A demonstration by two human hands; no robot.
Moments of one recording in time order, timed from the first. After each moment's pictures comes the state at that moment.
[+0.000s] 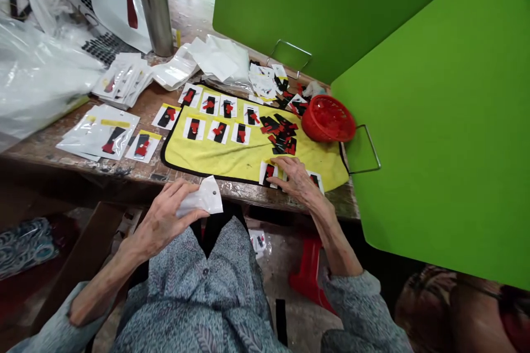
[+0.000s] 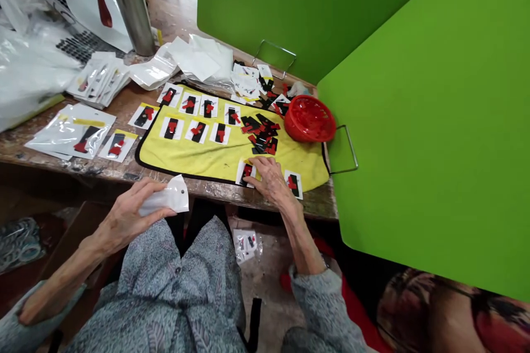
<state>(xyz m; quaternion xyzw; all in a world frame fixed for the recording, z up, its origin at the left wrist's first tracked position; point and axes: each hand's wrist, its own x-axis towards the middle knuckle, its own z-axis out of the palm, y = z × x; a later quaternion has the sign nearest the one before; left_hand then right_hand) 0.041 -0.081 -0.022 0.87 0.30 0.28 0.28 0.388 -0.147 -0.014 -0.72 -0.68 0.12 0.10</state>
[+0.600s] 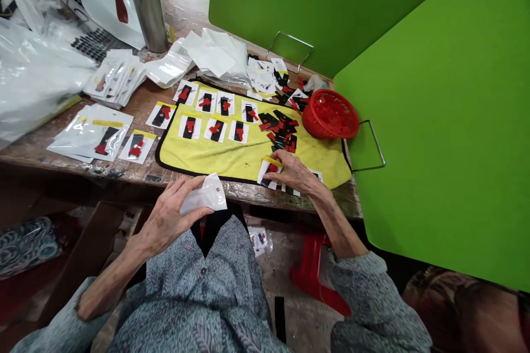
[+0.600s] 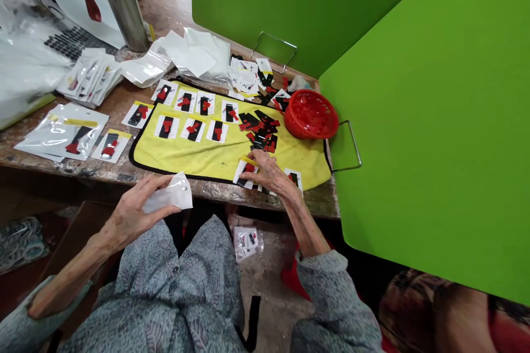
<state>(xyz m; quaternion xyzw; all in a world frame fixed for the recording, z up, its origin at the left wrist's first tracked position) 0.061 -0.083 -0.020 0.84 0.33 0.27 0.33 0.398 -0.127 -0.017 -0.73 -0.64 0.23 0.09</state>
